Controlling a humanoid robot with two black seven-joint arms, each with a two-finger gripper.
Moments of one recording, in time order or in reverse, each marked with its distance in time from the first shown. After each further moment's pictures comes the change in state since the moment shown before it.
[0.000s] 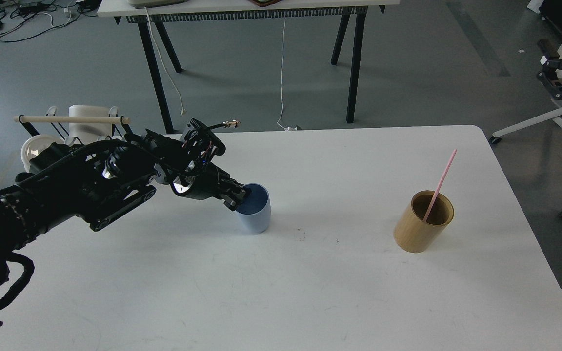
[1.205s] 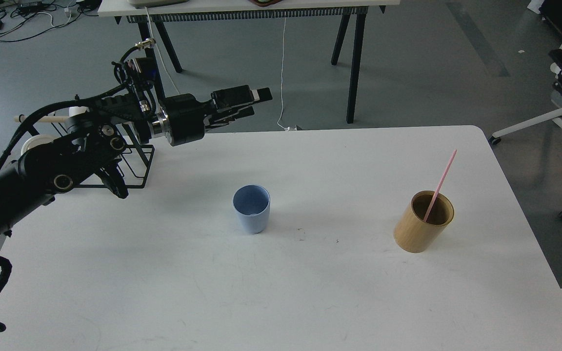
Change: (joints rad) left arm 0.054 0.137 -0.314 -0.124 -0.974 -0.059 0.000; right arm -0.006 -0.112 -0.037 0.024 -0.164 0.000 0.000
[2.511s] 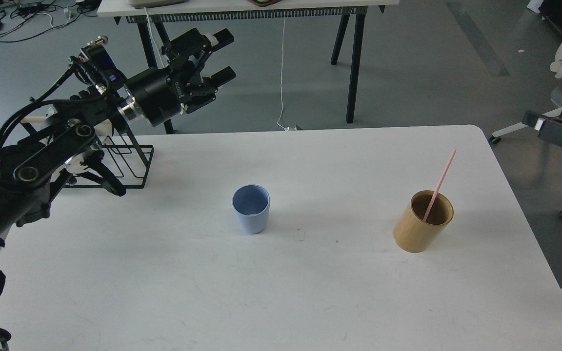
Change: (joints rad) left arm 0.082 0.026 -0.131 -0.021 -0.227 -0.018 0.000; right arm -0.005 -0.332 -0.296 0.424 -1.095 -0.500 0.000
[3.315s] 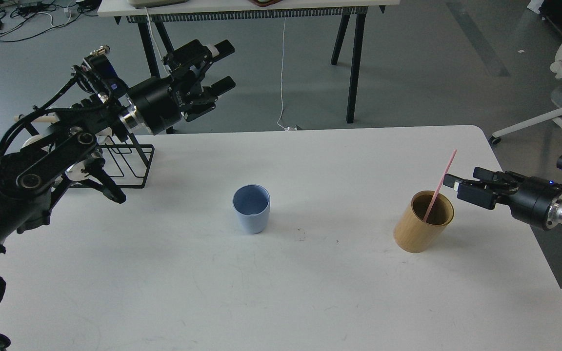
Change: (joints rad) left arm 0.035 0.001 -0.003 -0.002 0.006 0.000 0.000; right arm -0.007 0.275 -0.218 -0.073 -0.004 -0.119 0.000
